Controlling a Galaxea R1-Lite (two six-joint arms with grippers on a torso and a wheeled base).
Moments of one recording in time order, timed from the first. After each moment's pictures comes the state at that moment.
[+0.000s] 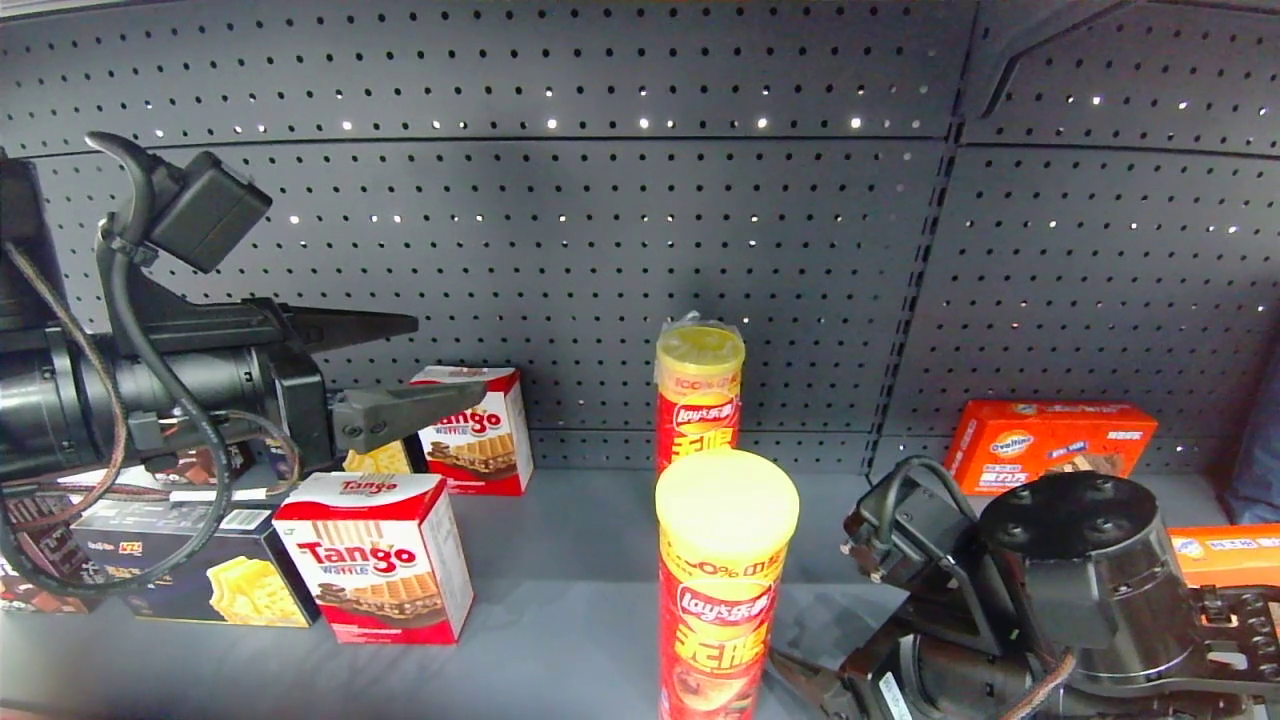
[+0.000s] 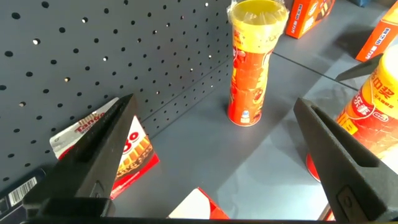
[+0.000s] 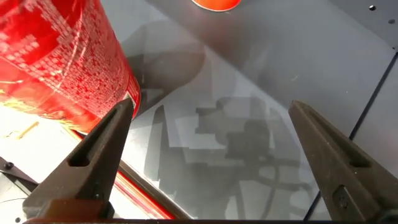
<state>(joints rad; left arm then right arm) -0.17 1.40 -0.90 -0.25 -0.60 0.17 0.89 1.54 -0.63 -0.33 -0.27 0.03</state>
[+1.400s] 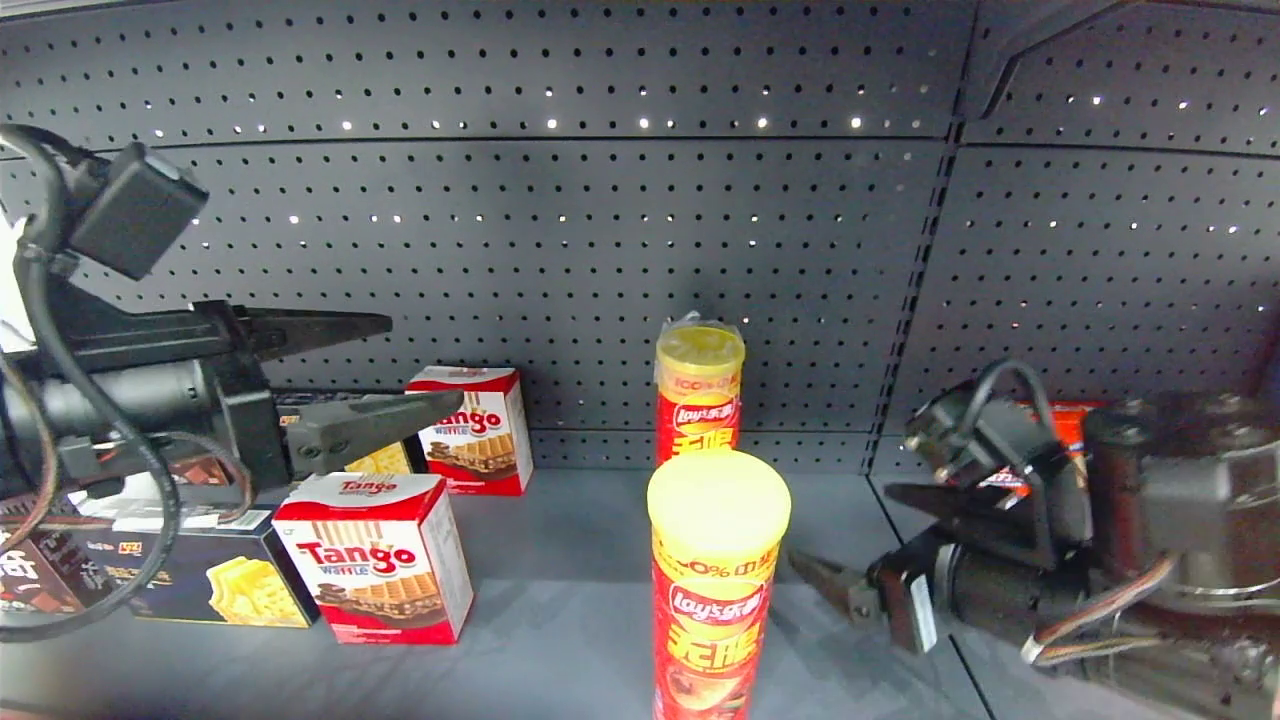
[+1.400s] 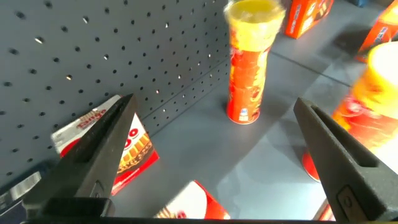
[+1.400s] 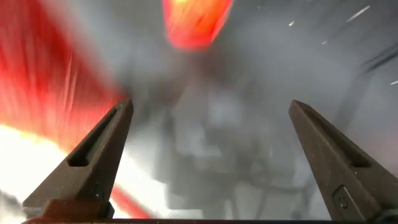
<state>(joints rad) -0.17 1.29 -0.84 -0.25 -0.59 0.17 0.80 1.45 -0.67 -0.42 -0.28 0.04</state>
